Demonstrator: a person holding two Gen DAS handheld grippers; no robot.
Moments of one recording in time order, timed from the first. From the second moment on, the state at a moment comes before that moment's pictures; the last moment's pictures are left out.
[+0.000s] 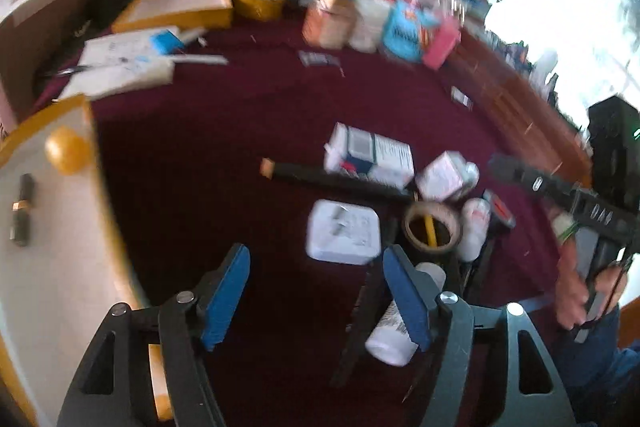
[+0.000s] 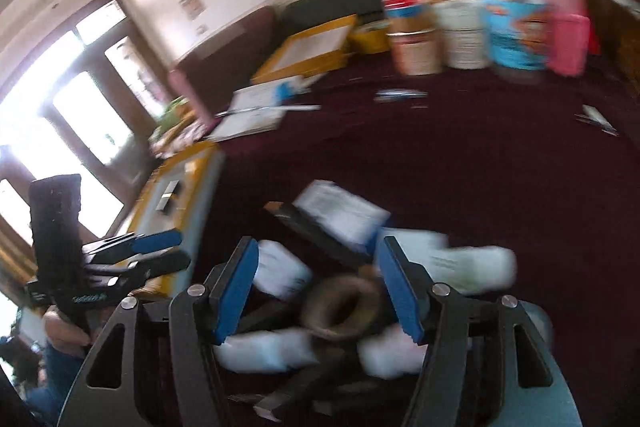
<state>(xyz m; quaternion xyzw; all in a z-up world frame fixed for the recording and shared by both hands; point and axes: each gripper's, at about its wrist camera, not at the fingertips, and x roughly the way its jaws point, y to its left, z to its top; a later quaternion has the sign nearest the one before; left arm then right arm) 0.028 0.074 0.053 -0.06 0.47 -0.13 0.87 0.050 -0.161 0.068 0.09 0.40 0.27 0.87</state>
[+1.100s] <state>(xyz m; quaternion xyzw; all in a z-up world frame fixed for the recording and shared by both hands) 0.047 0.043 0.011 0.00 0.46 -0.05 0.89 0.016 -0.152 0.025 -0.12 0.41 0.26 0.87</state>
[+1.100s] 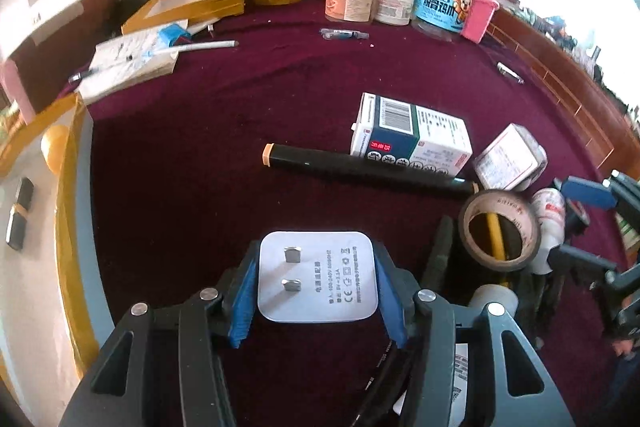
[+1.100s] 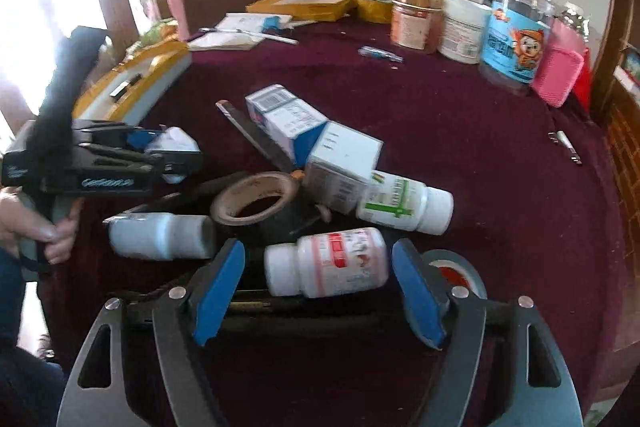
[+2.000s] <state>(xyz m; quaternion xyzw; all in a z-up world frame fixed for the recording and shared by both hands) 0.002 0.085 0.061 -0.08 0.40 -0.06 0.91 0.026 -0.167 0.040 -0.01 0.38 0.29 0.88</state>
